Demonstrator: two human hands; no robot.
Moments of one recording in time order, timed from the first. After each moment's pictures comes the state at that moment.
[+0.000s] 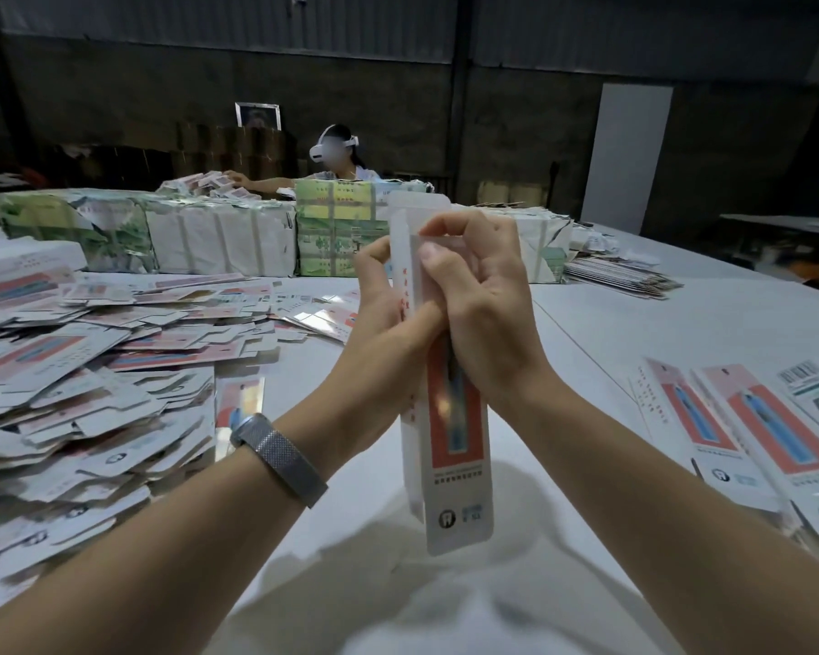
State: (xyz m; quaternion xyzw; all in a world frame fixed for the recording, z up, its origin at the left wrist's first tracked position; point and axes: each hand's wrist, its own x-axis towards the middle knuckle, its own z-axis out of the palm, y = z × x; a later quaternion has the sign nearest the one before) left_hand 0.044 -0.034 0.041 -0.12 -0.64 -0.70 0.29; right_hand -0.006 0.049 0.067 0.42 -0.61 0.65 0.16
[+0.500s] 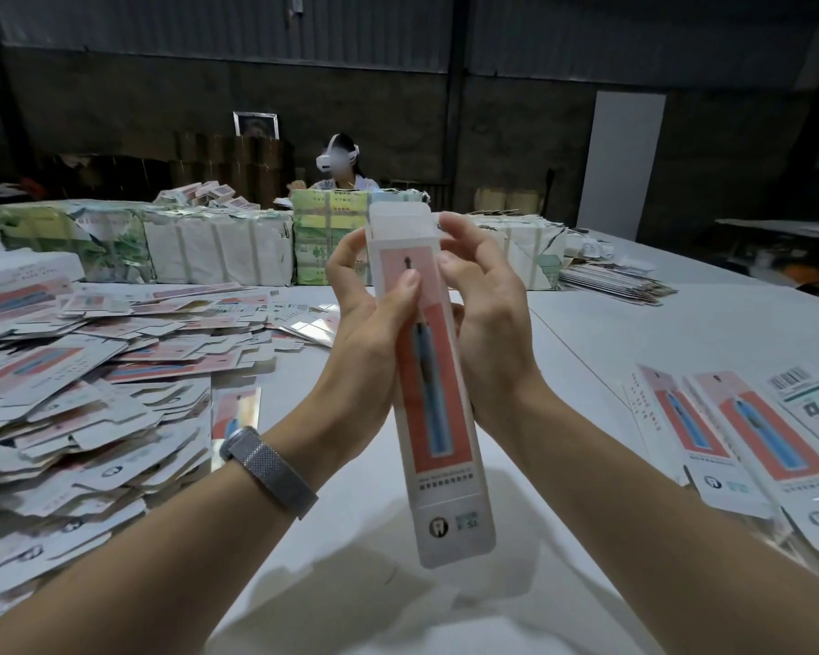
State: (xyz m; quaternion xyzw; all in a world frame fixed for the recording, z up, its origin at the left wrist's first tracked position) left_hand 0.047 -0.036 0.046 -0.13 -0.60 -0.72 0.32; right_hand -0.004 0.052 0.067 0.39 -0.52 0.76 0.01
